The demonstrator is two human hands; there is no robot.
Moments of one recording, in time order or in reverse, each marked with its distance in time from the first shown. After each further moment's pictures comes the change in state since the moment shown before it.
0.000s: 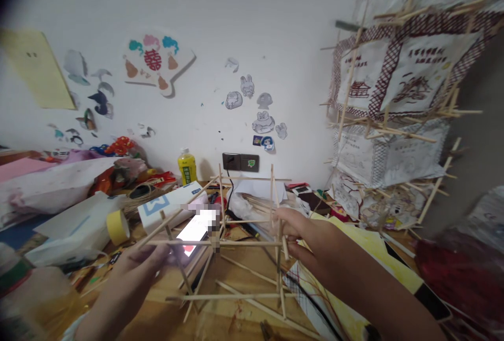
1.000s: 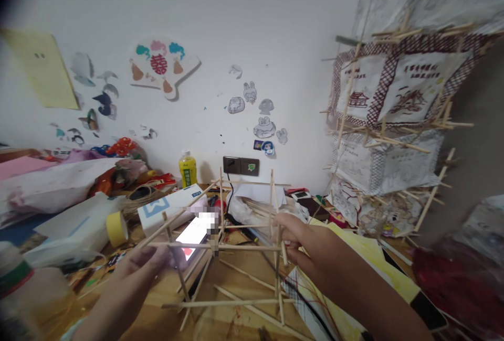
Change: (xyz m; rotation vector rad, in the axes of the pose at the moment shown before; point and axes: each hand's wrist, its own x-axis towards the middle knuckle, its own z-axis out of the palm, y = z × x) left_hand -0.002 0.003 0.002 -0.070 -0.015 0.010; right_hand 0.003 -0.011 -0.004 0.010 -0.022 0.052
